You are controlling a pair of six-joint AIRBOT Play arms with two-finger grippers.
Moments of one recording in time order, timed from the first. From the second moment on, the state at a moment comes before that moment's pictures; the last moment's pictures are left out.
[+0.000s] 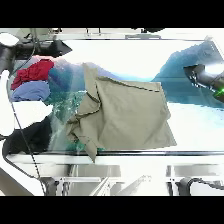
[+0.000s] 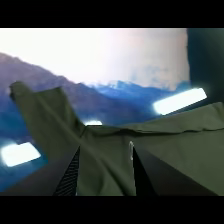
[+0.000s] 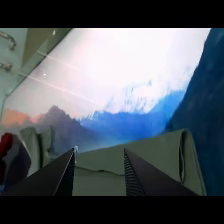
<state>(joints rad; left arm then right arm) 0.14 -1.91 2.04 0.71 -1.14 -1.07 -0.39 -1.45 1.08 -0.07 0.82 0.71</state>
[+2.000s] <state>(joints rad) -0.05 -1.18 0.61 1.06 -0.94 -1.31 -0.65 -1.38 0.90 -0.63 1.35 0.92</state>
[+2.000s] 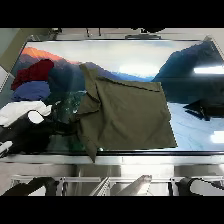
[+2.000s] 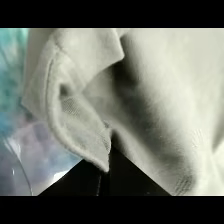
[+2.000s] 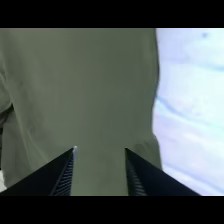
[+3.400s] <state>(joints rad) 0.04 -1.13 0.72 1.07 -1.04 -1.25 -0.39 -1.42 0.68 -0.86 1.32 0.97</state>
